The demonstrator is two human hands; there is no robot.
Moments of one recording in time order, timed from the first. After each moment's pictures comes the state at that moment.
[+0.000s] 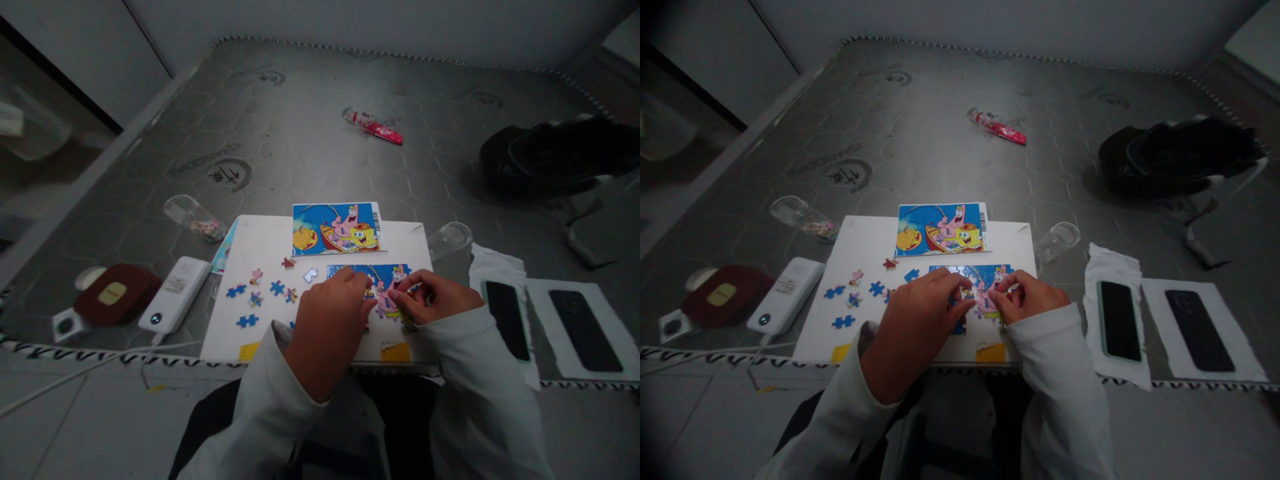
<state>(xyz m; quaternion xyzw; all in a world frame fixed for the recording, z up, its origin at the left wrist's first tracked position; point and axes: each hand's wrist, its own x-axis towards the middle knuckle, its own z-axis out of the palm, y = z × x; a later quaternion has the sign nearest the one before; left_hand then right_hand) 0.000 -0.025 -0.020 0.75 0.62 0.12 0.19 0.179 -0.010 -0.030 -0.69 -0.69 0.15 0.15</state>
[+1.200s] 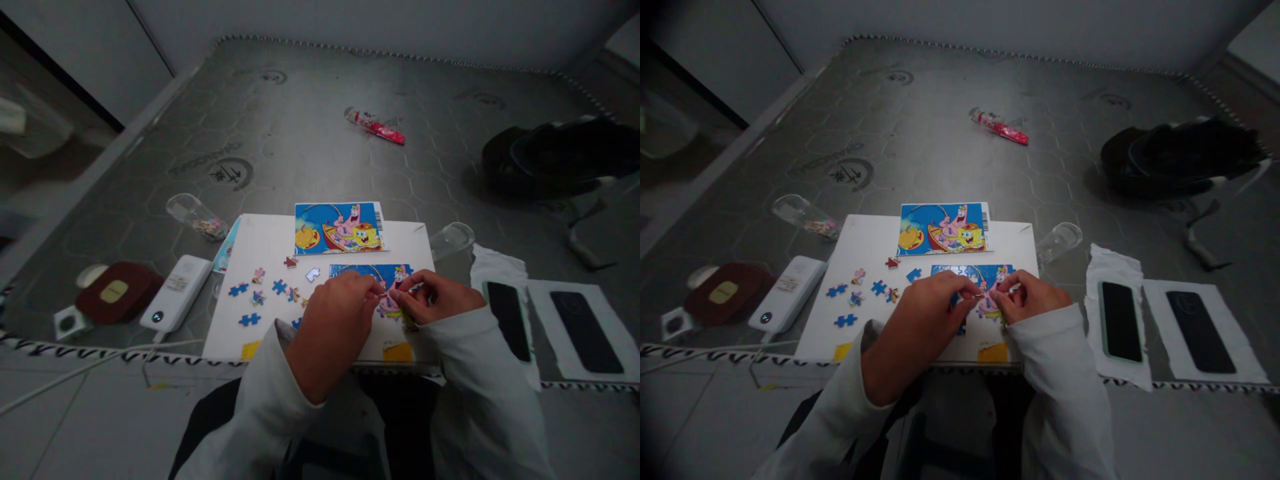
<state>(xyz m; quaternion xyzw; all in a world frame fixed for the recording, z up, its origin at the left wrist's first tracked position) -0.001 -0.023 -0.024 0.73 0.58 0.20 0.30 0.177 -0.009 -0.027 -0.69 -0.69 0.16 0.13</state>
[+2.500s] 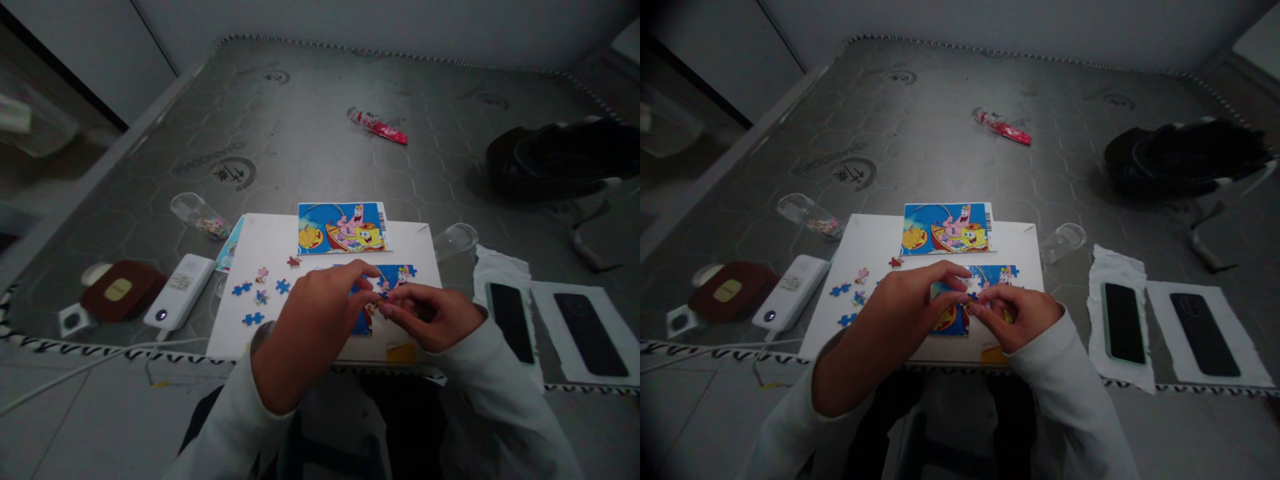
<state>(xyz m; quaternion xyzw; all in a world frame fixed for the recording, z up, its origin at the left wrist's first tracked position) -0.026 -0.021 0.001 0.72 0.57 0.24 0.32 0.170 -0.018 -0.029 -0.58 -0.71 0.34 0.19</state>
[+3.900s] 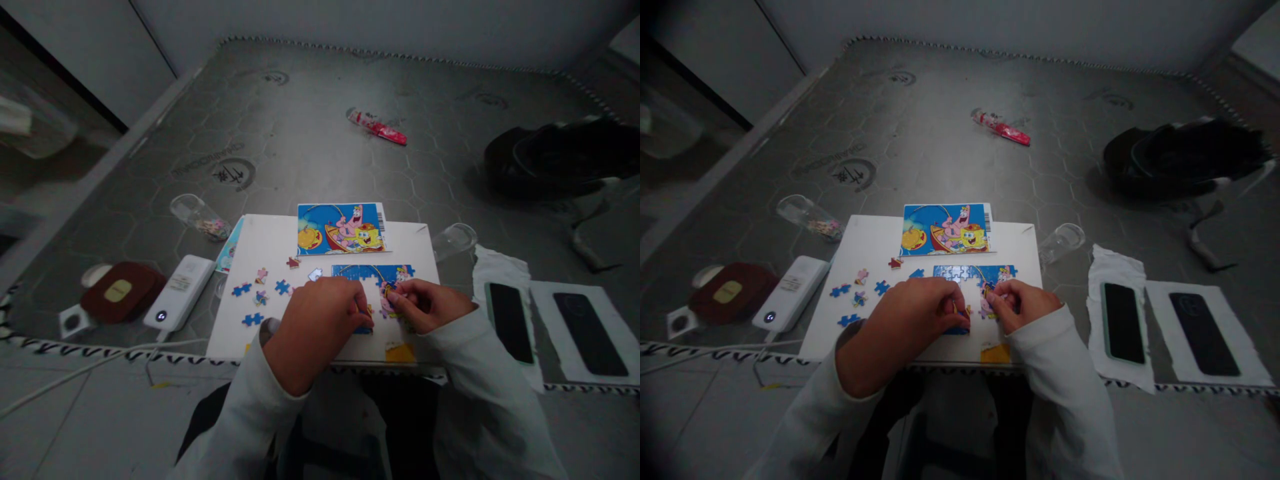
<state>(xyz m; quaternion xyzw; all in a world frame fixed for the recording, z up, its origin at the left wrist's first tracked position) -0.028 -0.019 -0.021 0.74 0.58 0.10 0.32 0.175 -0.012 -0.036 -0.68 -0.68 0.25 0.13</state>
